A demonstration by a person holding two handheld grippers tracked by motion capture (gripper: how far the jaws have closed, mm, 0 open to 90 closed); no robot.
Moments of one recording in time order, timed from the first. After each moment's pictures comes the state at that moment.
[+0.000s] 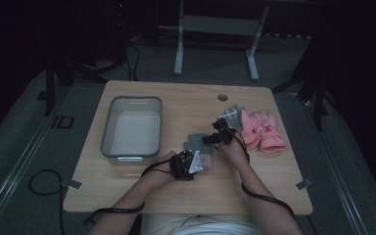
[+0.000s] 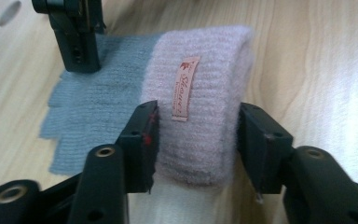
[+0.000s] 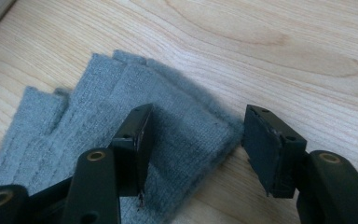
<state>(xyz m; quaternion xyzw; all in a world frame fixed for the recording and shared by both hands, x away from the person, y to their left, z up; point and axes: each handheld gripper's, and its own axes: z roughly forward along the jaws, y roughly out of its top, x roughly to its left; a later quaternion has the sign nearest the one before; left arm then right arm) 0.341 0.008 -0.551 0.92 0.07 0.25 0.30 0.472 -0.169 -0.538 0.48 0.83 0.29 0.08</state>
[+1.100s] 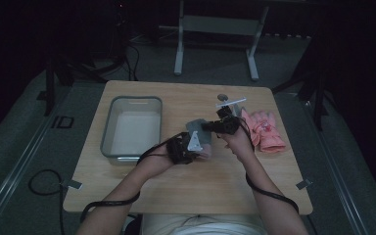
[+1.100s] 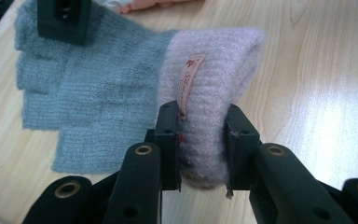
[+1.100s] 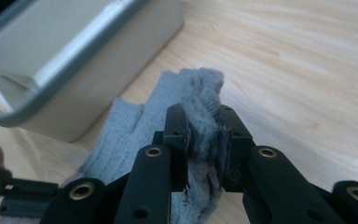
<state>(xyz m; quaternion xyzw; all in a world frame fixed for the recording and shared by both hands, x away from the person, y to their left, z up) 0.358 0.024 -0.468 0.92 0.12 0.19 0.31 0.455 -0.166 -0.455 0.40 0.83 0.40 0.04</state>
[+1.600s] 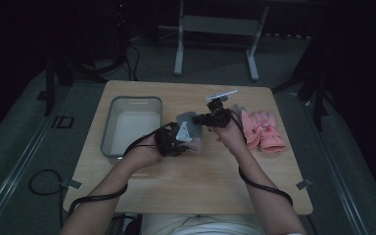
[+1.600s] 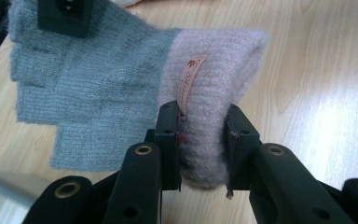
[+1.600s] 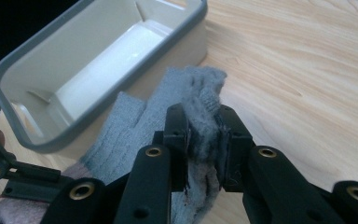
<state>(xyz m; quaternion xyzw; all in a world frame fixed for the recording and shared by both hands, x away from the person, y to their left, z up) 0.363 0.056 -0.443 0.93 0.13 0.19 0.28 0.457 -0.133 -0.431 0.37 0.83 0.41 0.05</state>
